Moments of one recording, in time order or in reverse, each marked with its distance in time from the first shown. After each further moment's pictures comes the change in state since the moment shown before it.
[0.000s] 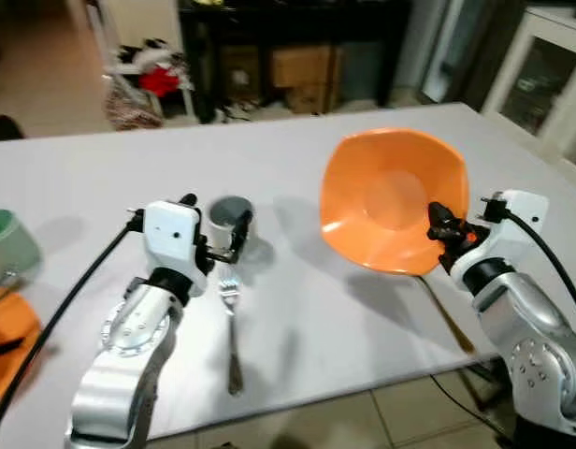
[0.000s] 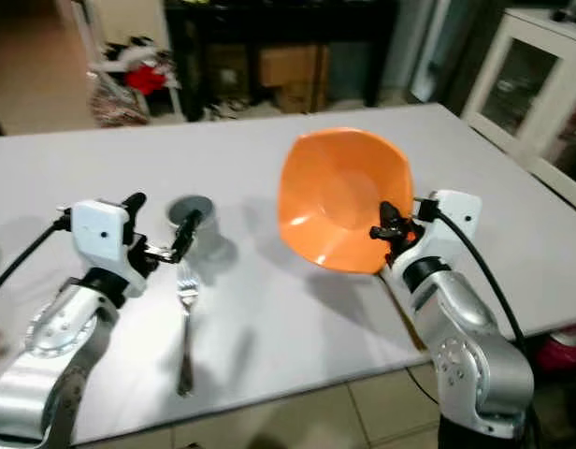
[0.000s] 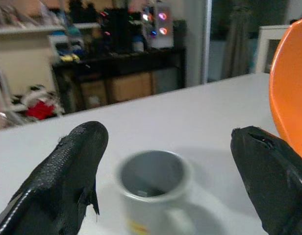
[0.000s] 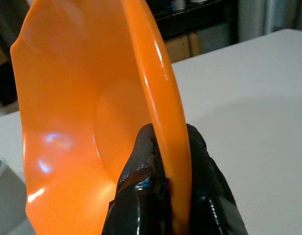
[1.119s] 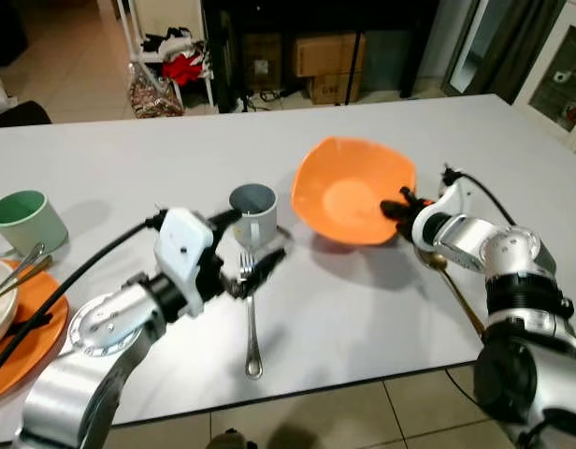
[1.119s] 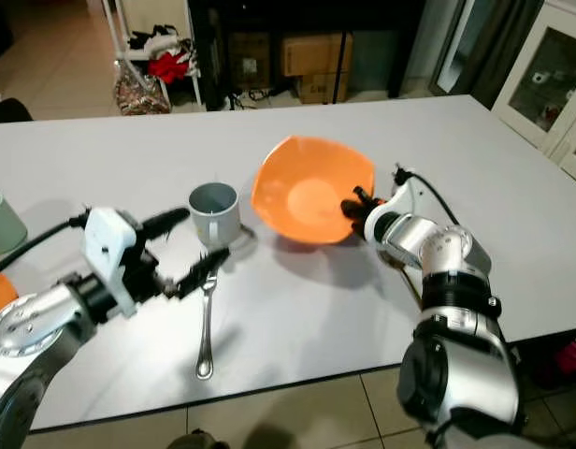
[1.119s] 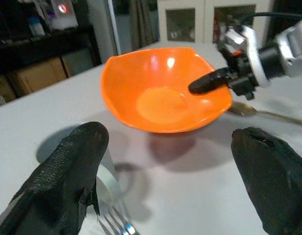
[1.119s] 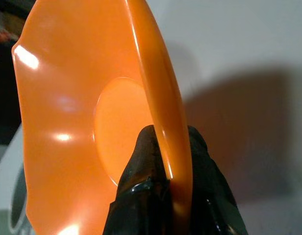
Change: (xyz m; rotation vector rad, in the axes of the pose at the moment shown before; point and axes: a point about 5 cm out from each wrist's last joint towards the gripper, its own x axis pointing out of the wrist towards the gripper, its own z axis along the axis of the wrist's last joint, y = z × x) left arm -0.018 -0.012 0.009 0.038 0.082 -0.495; right arm 0.099 -0.023 -0.024 0.569 0.481 -0.005
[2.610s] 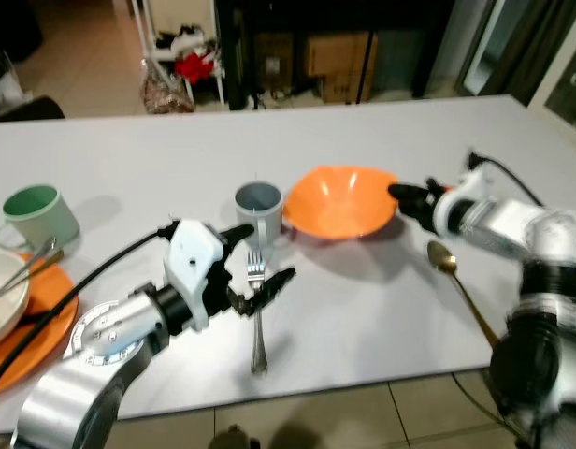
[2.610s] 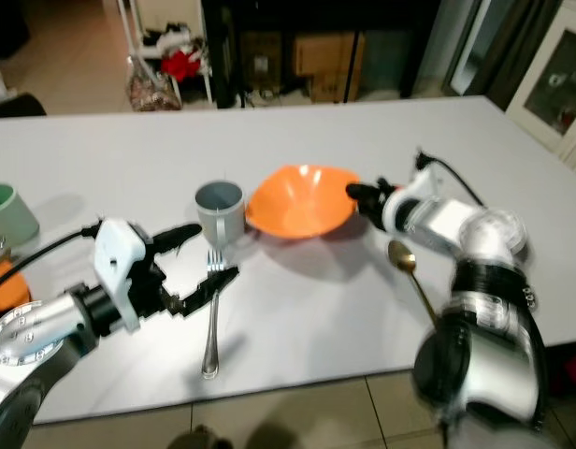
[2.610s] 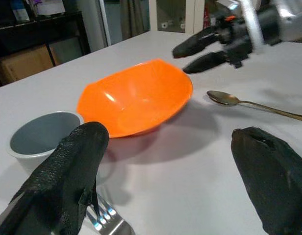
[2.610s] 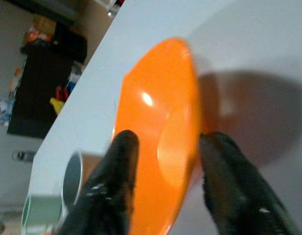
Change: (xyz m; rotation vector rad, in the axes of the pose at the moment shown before) left arm -0.001 -0.011 0.000 -0.031 0.019 -0.049; right arm -0.041 0.011 0.021 0.026 0.022 0.073
